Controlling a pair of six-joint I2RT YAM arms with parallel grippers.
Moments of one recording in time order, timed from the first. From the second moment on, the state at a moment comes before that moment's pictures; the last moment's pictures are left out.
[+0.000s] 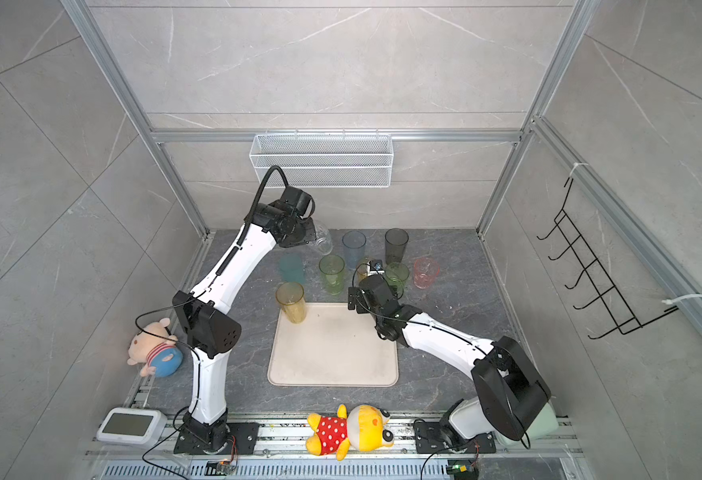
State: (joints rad) left arm -0.52 2.09 2.33 -1.18 -0.22 -0.57; right arm 0.67 1.47 0.88 -0.04 0.35 0.41
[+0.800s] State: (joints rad) left arm -0.55 1.78 2.29 -1.51 -0.17 -0.54; right arm 0.67 1.48 0.90 -0.06 0.33 0.42
